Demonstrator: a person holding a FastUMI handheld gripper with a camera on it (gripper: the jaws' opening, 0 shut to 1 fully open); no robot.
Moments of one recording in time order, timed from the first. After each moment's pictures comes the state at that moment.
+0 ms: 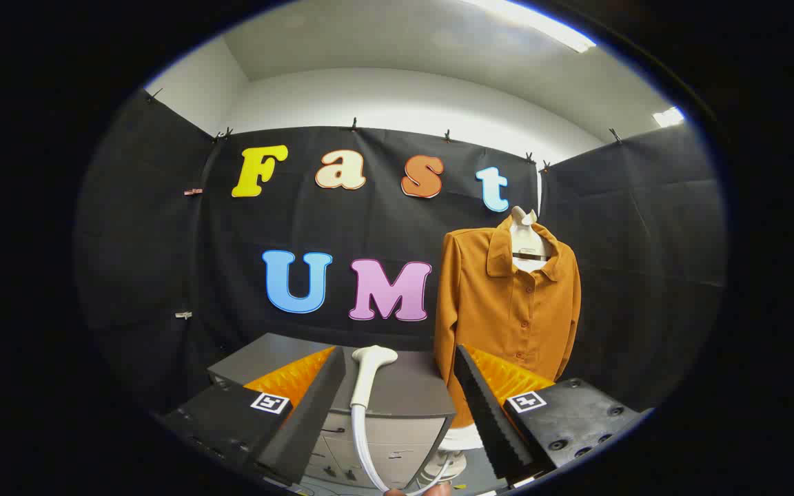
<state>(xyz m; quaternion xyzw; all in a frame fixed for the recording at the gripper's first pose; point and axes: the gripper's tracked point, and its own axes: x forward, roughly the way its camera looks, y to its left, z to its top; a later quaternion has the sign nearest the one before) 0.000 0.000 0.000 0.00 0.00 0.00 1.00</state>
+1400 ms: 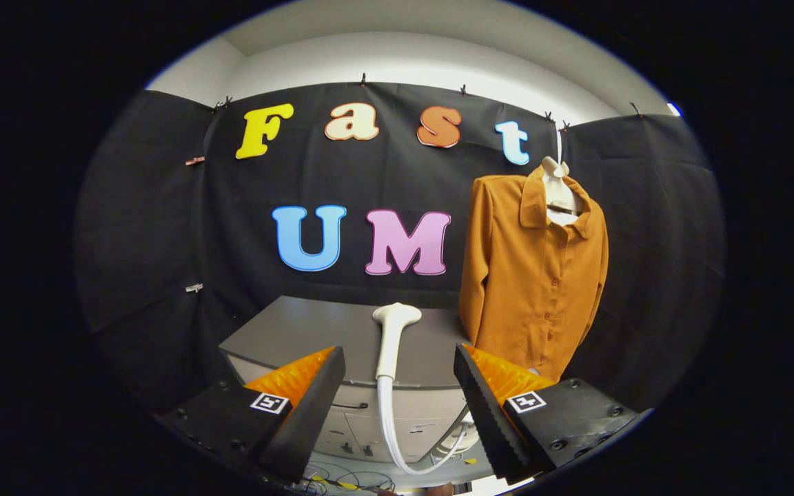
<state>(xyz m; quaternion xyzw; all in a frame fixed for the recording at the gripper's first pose) 0.034 0.043 -0.065 0.02 0.13 0.03 0.99</state>
